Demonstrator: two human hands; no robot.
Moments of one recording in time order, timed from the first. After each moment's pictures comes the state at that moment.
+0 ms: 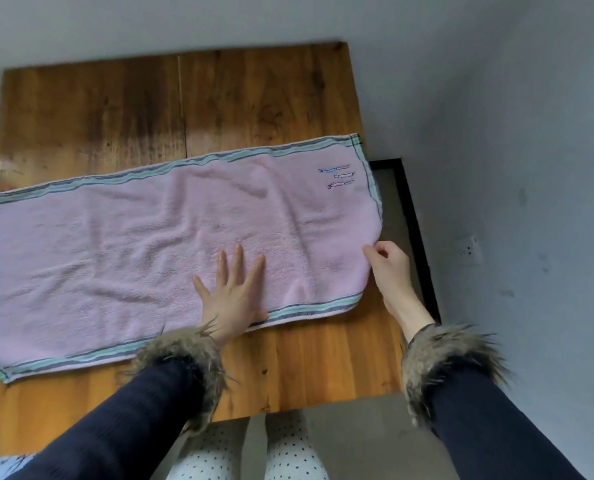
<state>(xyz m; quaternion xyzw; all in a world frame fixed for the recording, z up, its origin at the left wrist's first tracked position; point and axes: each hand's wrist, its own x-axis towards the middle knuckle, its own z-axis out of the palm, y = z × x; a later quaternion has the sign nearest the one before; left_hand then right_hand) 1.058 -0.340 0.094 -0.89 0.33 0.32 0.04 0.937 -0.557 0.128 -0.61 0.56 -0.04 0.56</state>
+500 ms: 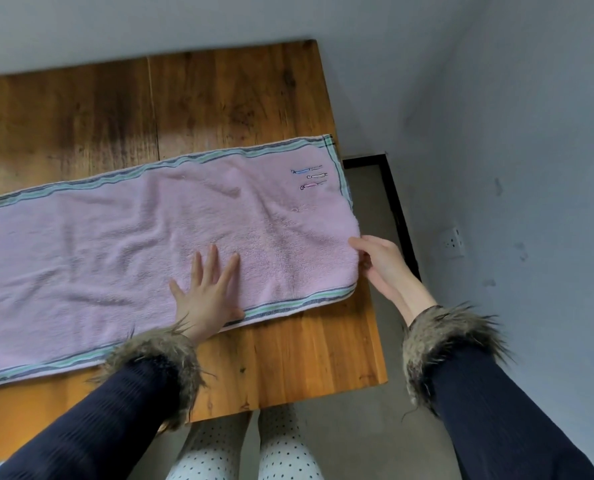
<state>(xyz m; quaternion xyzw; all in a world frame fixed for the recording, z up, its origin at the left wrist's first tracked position) 1.054 -0.348 0.106 -0.90 0.30 0.33 0.04 0.919 -0.593 0.133 -0.44 0.52 -0.01 0.73</state>
